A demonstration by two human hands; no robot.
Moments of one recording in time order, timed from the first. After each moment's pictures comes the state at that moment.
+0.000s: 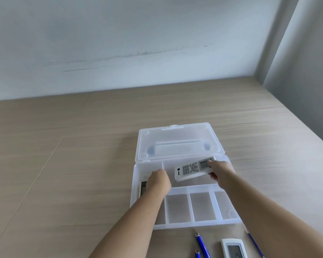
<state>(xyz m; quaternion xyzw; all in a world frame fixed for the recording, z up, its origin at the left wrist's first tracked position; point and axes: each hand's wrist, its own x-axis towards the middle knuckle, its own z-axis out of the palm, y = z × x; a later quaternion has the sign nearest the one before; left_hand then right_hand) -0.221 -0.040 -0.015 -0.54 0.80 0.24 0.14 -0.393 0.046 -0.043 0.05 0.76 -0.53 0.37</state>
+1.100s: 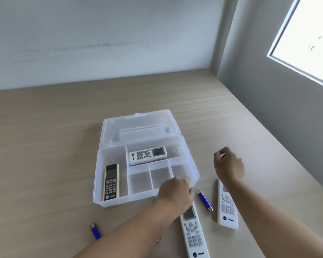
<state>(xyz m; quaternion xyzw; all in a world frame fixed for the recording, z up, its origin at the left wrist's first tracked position) -0.236 0.138 -0.004 -0.24 0.95 0.20 0.04 -0.407 0.216 -0.028 -0.10 0.95 -0.31 -0.01</state>
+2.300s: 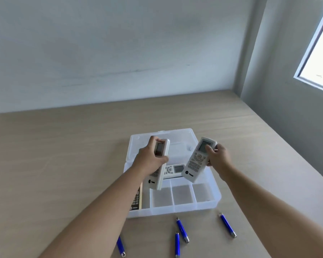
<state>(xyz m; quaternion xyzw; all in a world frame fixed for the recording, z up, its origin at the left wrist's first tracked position) -0.209 -0.010 0.074 -0.39 0.84 0.37 -0.13 -0.400 0.120 0.029 -0.15 0.79 -0.55 0.22</state>
